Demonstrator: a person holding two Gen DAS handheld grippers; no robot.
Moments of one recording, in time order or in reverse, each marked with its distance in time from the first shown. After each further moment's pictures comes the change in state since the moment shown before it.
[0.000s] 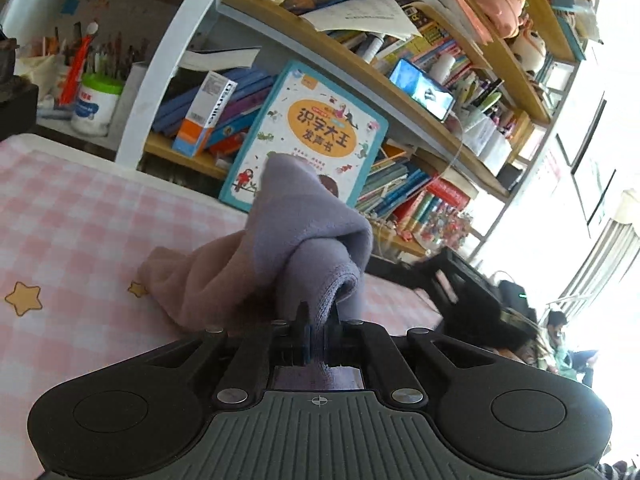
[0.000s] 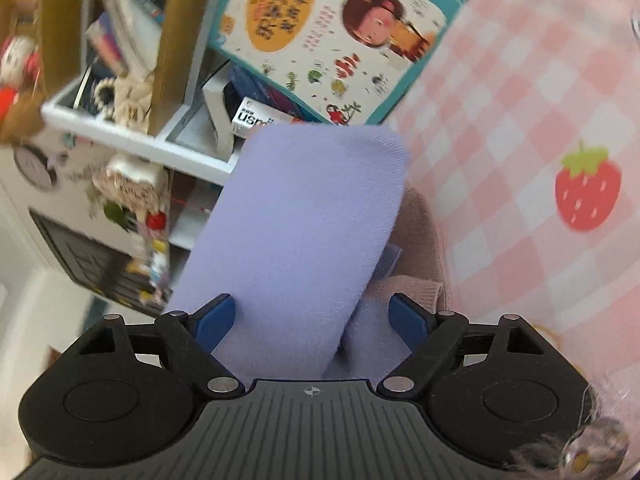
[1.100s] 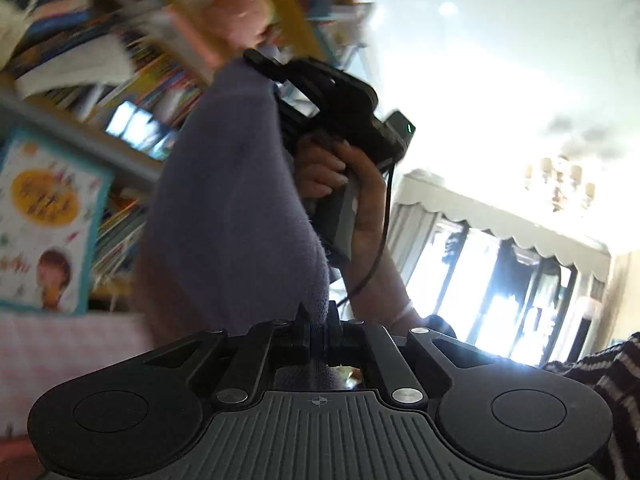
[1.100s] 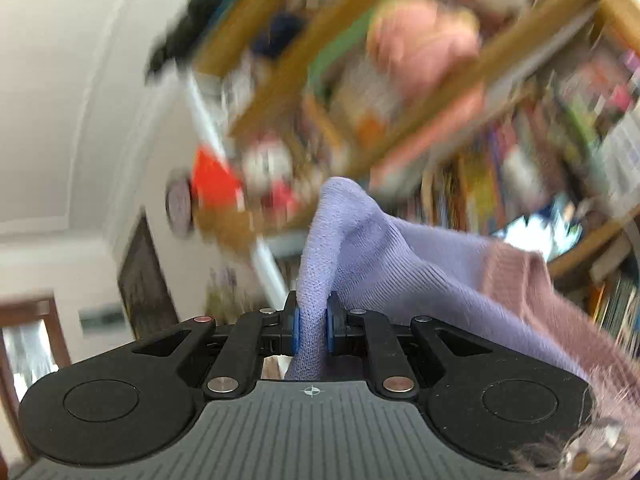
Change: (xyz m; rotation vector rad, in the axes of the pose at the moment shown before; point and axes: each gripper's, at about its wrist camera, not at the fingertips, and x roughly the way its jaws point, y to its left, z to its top) left arm -0.002 -0.091 0.021 0.207 -0.055 -0.629; right arm -0.109 0.272 0.083 -0.791 -0.450 0.181
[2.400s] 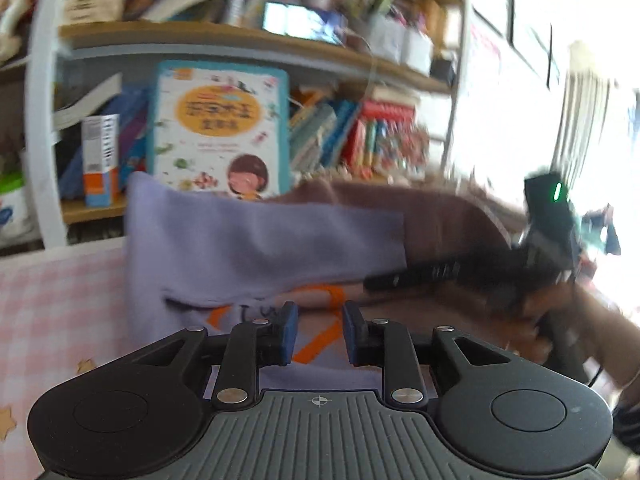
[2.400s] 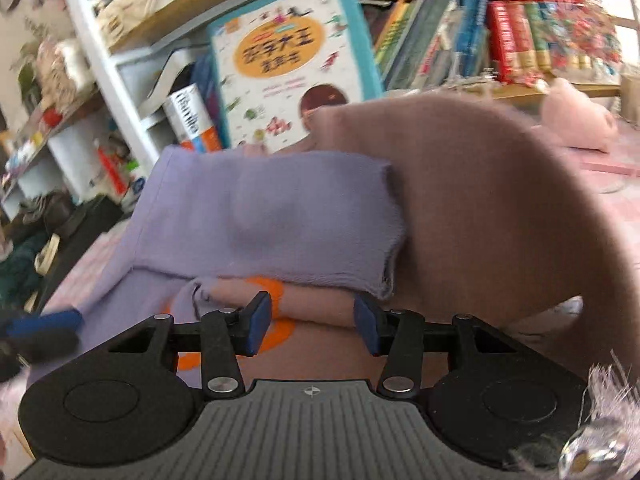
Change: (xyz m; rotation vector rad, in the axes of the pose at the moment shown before) left arm 0.054 0.040 -0.036 0.209 0.312 0.602; right arm -0.071 -0.106 -0.224 -0.005 0.547 -0.562
